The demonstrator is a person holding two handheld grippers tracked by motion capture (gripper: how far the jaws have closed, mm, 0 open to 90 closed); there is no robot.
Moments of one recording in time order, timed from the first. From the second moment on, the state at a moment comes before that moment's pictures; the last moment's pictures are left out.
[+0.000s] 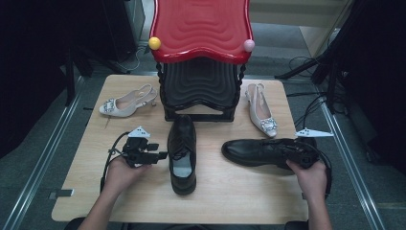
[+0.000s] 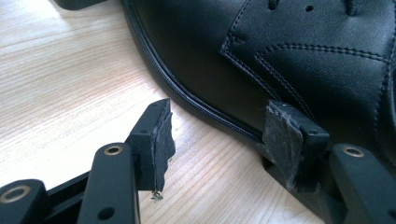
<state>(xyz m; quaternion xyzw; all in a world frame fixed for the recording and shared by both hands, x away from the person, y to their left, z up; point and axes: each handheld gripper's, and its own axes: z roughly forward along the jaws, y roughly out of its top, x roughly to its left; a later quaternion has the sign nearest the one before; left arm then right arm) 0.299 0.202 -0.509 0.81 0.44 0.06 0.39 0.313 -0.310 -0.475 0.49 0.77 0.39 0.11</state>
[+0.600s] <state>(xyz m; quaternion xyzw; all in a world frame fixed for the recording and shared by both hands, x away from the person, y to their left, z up) 0.300 0.202 -0.508 0.81 0.44 0.06 0.39 0.310 -0.278 -0.479 0.50 0.76 0.40 0.10</state>
